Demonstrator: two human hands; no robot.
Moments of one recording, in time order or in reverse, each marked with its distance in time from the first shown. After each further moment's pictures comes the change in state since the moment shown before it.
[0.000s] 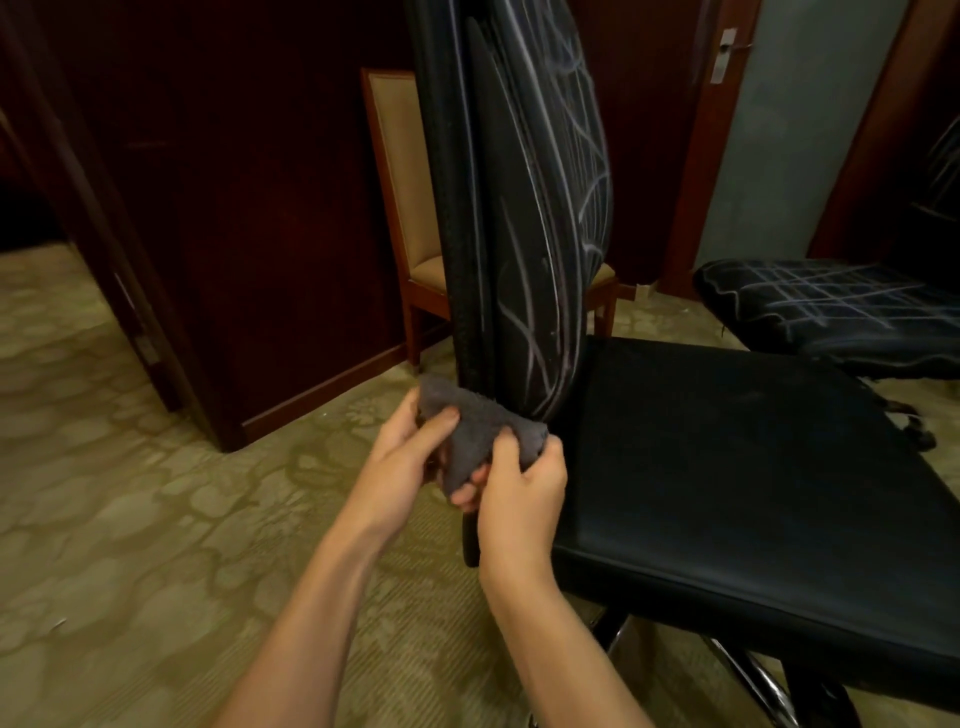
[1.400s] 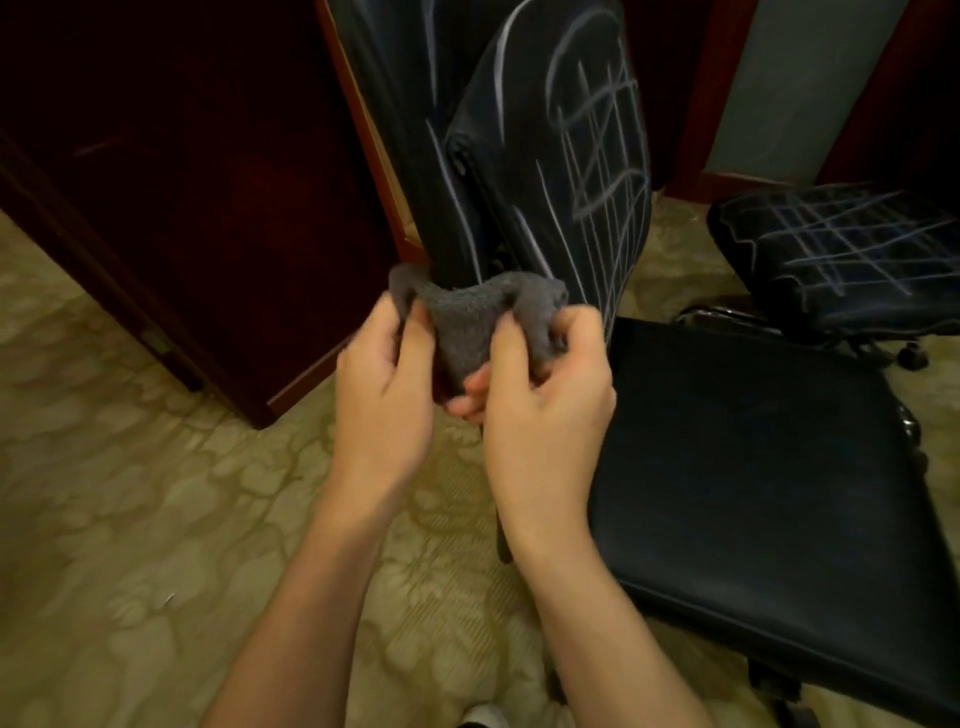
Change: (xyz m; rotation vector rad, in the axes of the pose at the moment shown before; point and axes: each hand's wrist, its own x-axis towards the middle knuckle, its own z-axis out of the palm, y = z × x) left_hand 0.108 0.192 0.006 0.419 0.160 0.260; right_hand 0.048 -0.189 0.111 -0.145 -0.021 -0.243
